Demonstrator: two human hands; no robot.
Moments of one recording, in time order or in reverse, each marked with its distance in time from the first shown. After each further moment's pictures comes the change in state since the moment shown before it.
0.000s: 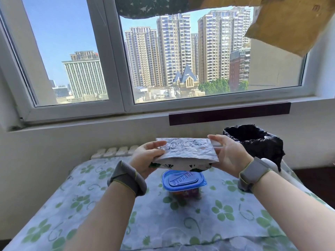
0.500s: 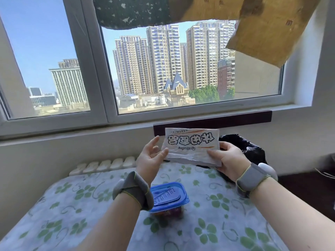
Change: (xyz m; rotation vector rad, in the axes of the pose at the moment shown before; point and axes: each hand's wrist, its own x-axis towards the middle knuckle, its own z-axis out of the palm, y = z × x) left_hand 0.038 -0.019 0.058 0.311 0.046 0.320; right_hand 0.014 -0.033 -0.046 -0.254 0.196 -0.254
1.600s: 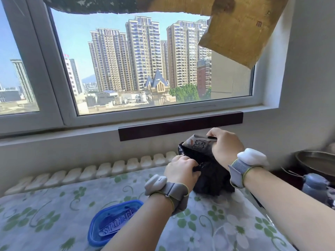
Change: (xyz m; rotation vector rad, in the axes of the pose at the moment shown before) left_hand 0.038 -0.028 0.172 1.057 -0.346 0.390; right_hand 0.055 -0.040 -0.075 -1.262 0.384 -0.488
